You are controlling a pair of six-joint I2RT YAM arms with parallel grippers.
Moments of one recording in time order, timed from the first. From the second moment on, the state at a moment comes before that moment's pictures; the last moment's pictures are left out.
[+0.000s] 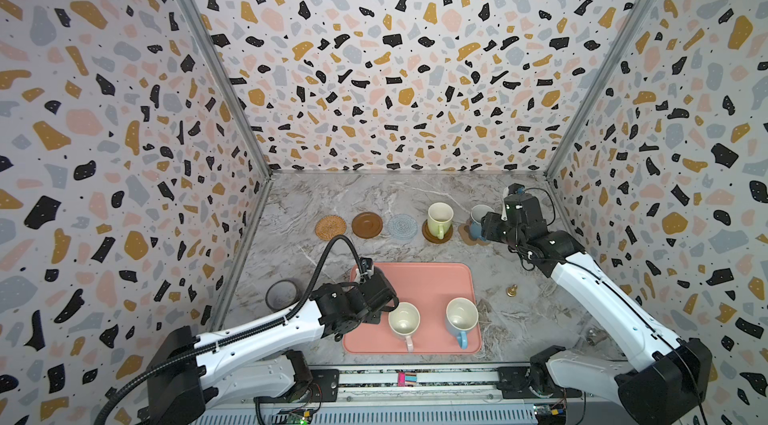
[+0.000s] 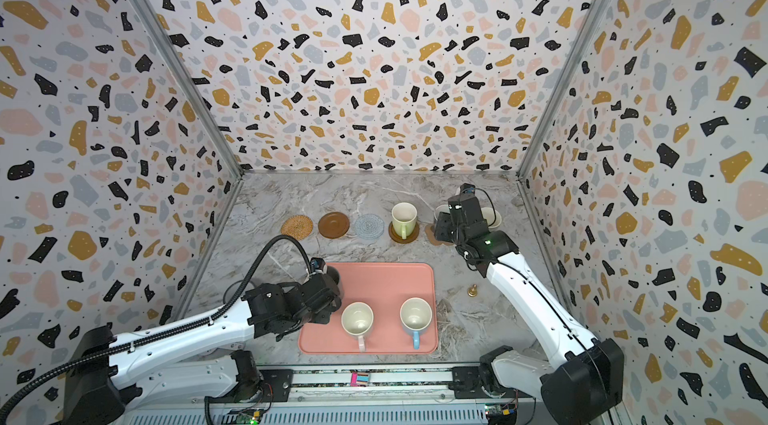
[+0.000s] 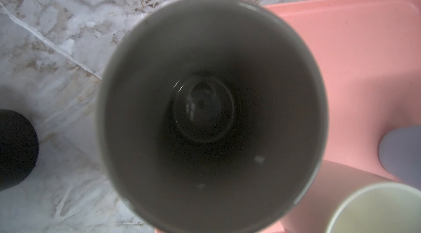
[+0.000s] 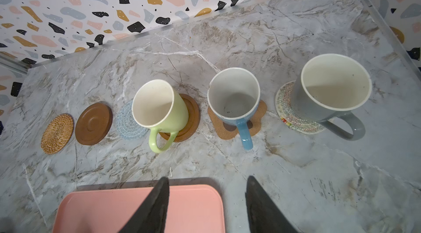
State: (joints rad) left arm -1.00 1.11 0.77 -0.83 -0.34 -0.81; right arm 0.42 1.18 1.07 -0.58 0.19 0.48
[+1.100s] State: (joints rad) left arm -0.74 1.52 1.11 -0.65 -0.23 -0.55; right arm 0.41 1.16 1.07 -0.61 0.17 0.49
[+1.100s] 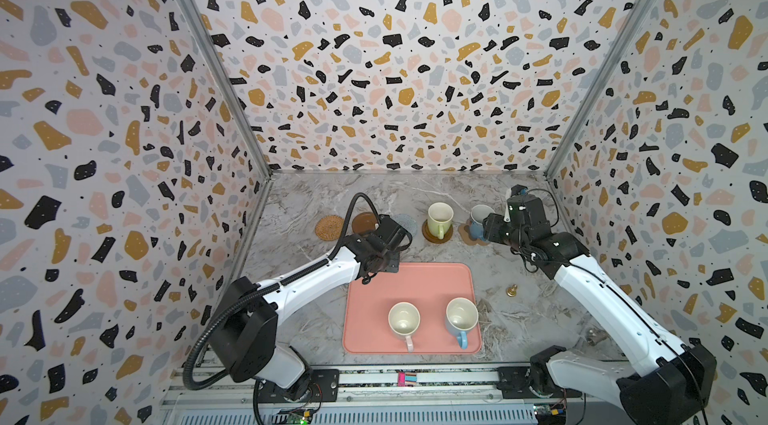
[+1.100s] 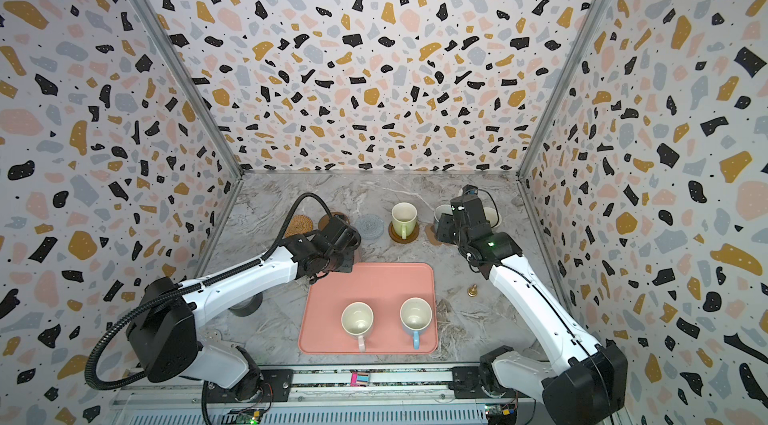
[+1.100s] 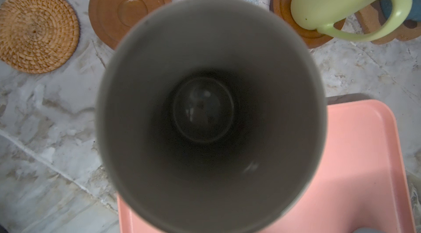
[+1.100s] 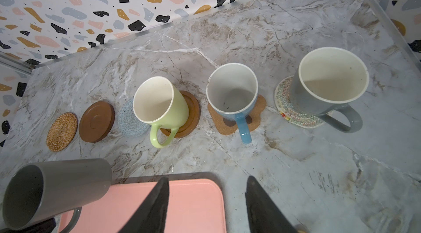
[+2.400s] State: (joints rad) left arm -0.64 1.96 1.56 -0.59 -0.24 -0.58; right arm 0.40 1.10 1.04 -0.66 0.14 0.50
